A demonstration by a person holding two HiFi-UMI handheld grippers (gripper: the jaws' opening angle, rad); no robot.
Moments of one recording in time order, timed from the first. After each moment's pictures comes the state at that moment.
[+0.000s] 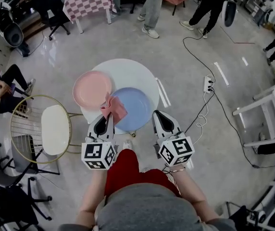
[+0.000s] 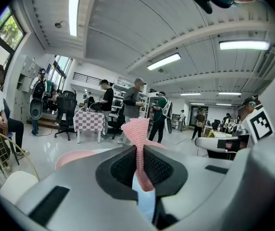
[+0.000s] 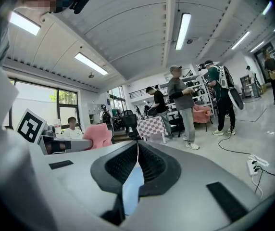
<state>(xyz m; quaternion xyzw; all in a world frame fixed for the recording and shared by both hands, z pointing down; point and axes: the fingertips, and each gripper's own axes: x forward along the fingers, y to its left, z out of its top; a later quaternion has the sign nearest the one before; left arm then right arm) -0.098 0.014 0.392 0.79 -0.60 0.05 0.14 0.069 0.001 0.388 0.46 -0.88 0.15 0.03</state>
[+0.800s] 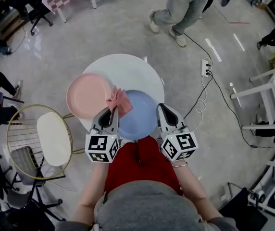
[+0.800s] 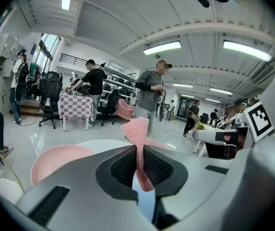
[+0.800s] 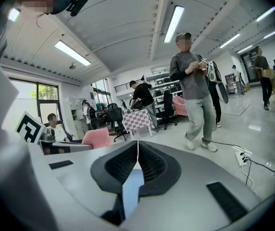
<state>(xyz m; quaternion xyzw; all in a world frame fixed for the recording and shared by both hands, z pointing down) -0.113 -0.090 0.449 0.82 -0.52 0.11 0.20 0.047 -0.084 0.426 0.53 -0.82 0.20 0.06</state>
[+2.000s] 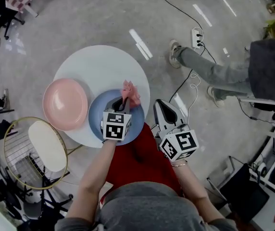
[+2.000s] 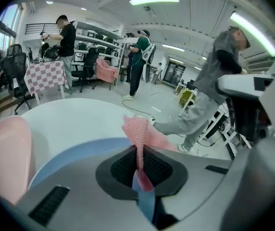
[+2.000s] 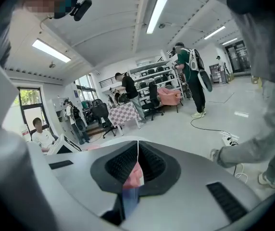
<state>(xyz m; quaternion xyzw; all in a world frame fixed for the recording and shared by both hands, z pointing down) 0.015 -0.146 0.607 0.83 -0.37 0.30 0.29 0.107 -0.117 0.474 0.57 -0.77 0.27 0.08</state>
